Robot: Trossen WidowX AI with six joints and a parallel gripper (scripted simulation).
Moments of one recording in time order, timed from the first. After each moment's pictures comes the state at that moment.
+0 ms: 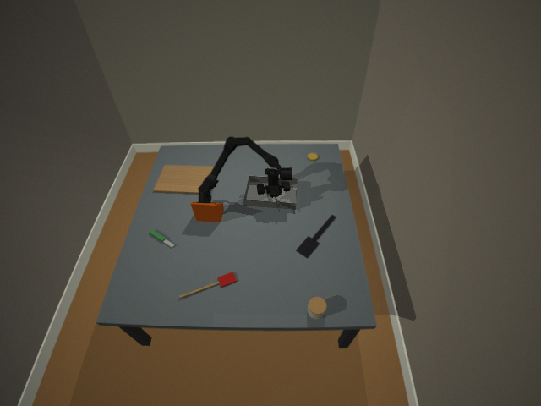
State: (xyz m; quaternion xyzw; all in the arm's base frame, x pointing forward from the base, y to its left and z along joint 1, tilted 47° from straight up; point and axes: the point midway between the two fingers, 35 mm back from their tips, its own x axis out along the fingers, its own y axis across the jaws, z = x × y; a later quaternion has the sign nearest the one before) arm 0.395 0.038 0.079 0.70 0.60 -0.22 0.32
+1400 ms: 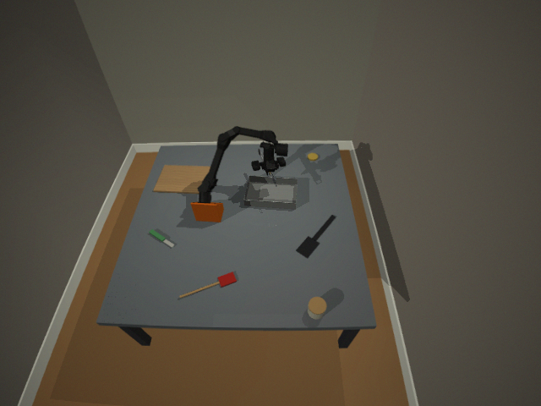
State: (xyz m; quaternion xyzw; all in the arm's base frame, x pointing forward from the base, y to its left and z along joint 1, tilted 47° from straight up) arm 0.352 0.013 0.209 0.66 0.62 -0.20 0.36
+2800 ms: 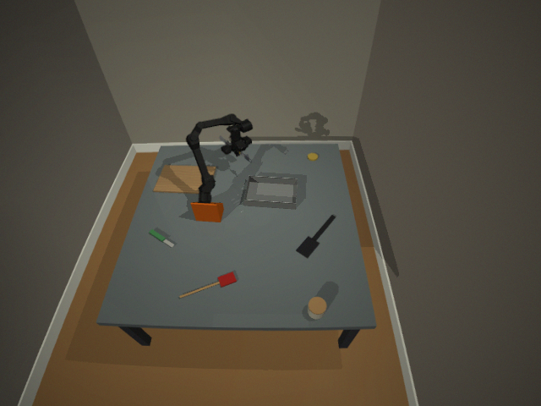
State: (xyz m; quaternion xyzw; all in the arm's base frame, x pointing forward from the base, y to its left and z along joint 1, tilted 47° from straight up) arm 0.172 0.151 0.318 0.59 0.64 -0.06 0.49
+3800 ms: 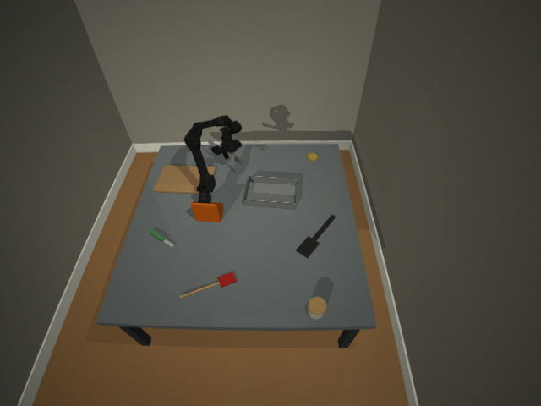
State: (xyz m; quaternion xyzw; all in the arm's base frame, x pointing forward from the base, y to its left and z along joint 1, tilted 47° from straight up) arm 0.109 0.181 0.303 0.52 0.68 -0.09 0.51
